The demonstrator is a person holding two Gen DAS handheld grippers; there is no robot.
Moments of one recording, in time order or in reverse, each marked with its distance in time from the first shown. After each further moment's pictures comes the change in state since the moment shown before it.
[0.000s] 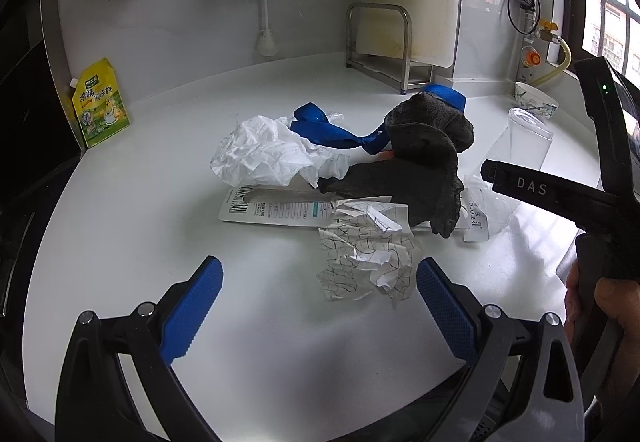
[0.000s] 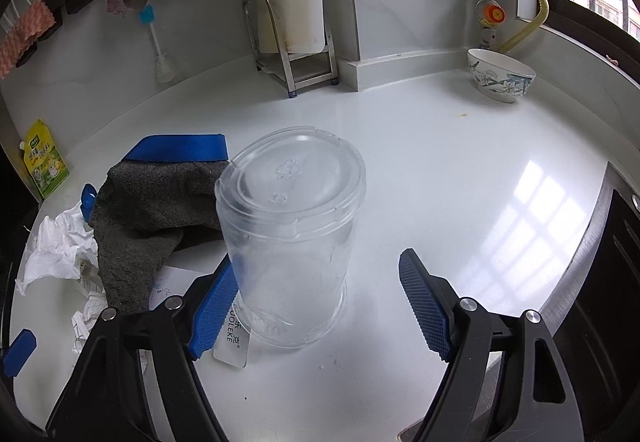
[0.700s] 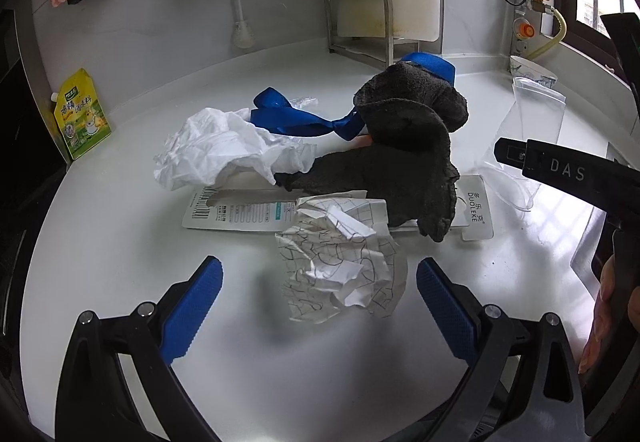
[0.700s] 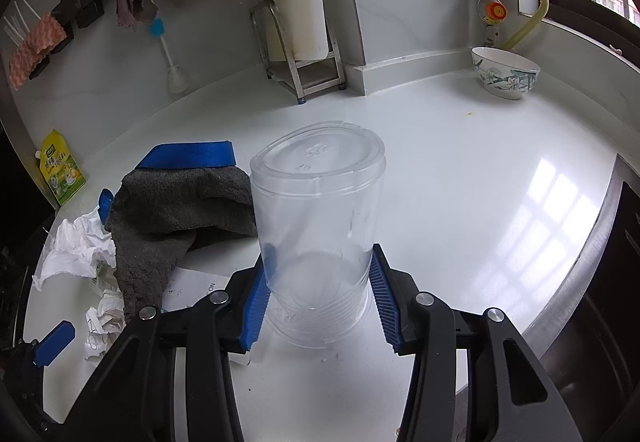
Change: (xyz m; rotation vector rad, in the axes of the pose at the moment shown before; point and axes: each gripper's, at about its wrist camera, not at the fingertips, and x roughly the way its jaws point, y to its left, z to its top) left arm 0.031 -0.028 0.004 0.075 0.035 0.012; right arm -0.009 -0.007 -0.005 0.019 -0.022 0.061
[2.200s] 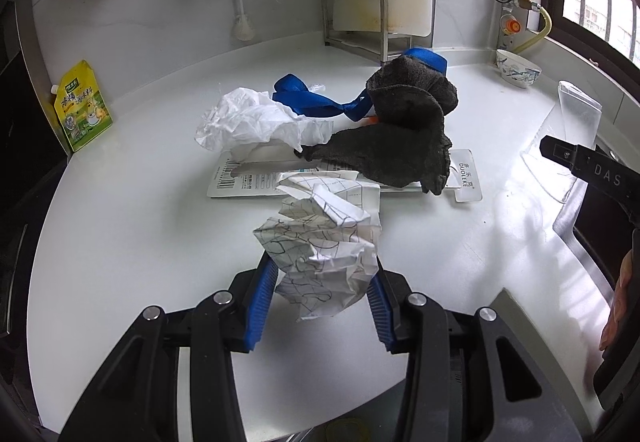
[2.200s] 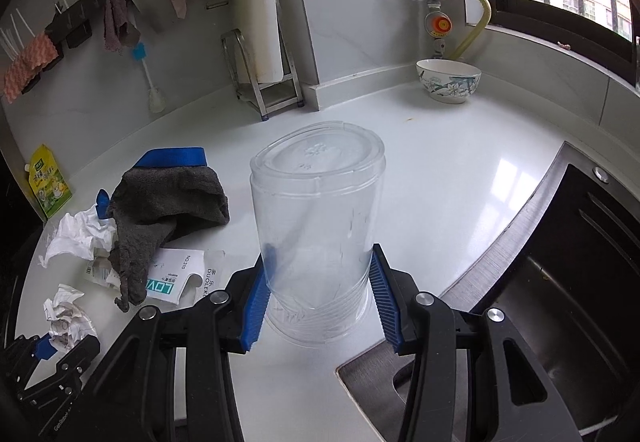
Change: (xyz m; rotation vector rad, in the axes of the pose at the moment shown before) left arm -0.032 0.030 -0.019 0.025 0.018 -0.059; right arm -0.060 -0.016 -0.032 0.025 -0.077 -0.107
